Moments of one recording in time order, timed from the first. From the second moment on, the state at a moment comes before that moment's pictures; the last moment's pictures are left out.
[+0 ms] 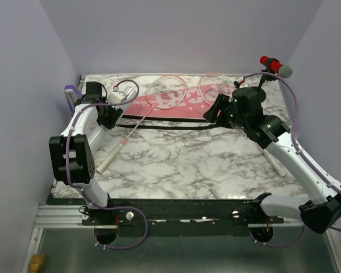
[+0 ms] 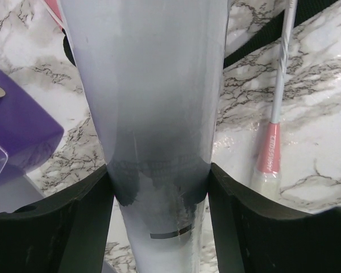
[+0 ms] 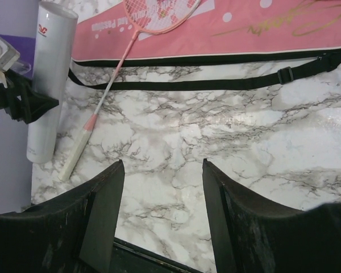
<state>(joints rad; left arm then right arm) 0.08 1.67 1.30 -0.67 0.21 0.68 0.58 1.20 1.29 -0.64 0.11 0.67</state>
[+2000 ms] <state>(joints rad) 0.31 1.44 0.91 -0.69 0.04 0.67 0.37 1.43 1.13 -0.55 0.06 0.65</state>
